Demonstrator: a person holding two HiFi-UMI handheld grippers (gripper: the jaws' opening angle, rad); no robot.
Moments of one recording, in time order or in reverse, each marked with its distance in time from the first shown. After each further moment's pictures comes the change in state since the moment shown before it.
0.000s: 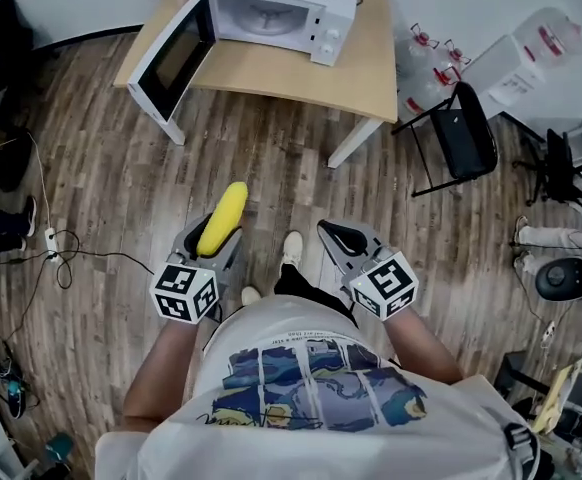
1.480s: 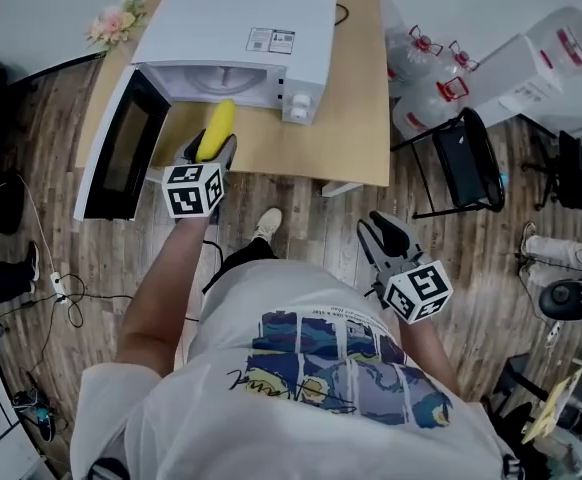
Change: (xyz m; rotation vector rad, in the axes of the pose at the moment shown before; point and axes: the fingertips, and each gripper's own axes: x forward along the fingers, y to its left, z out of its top) left arm 0.383 0.162 0.211 0.096 -0.011 0.156; right arm 0.033 -0.318 0.037 0.226 -0.021 -0.263
